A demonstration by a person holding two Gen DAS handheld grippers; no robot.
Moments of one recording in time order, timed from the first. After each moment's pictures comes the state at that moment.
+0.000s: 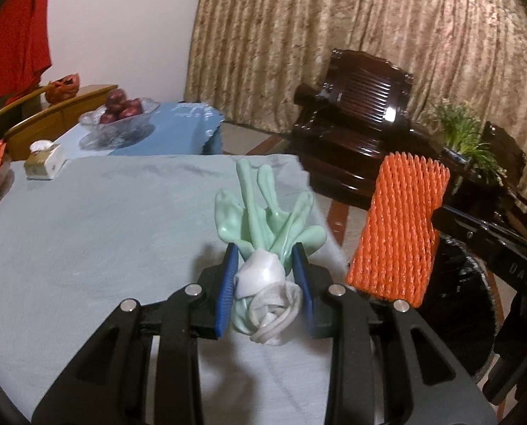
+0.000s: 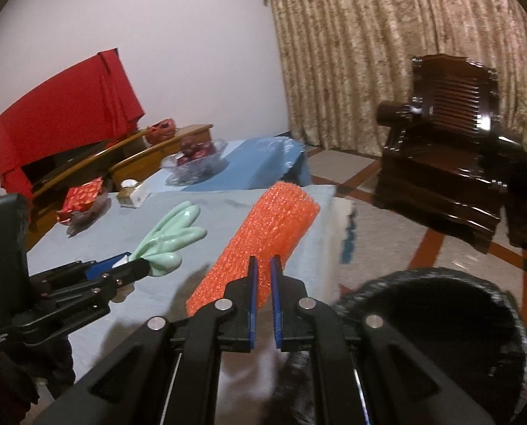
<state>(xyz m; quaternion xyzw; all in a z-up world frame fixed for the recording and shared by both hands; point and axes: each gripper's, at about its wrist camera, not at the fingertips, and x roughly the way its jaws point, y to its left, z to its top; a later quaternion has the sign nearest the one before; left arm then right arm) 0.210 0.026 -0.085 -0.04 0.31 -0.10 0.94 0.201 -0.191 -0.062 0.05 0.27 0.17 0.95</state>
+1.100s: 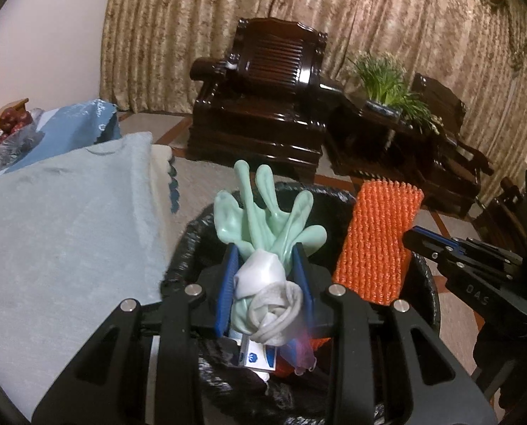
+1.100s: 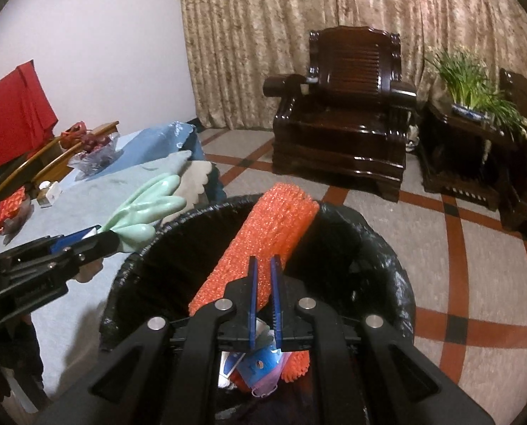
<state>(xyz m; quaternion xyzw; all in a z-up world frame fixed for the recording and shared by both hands) 0.200 -0.155 -0.121 0.00 0.34 -0.25 0.91 0.147 -0.342 -0.116 0.08 0.33 0.01 0.94</state>
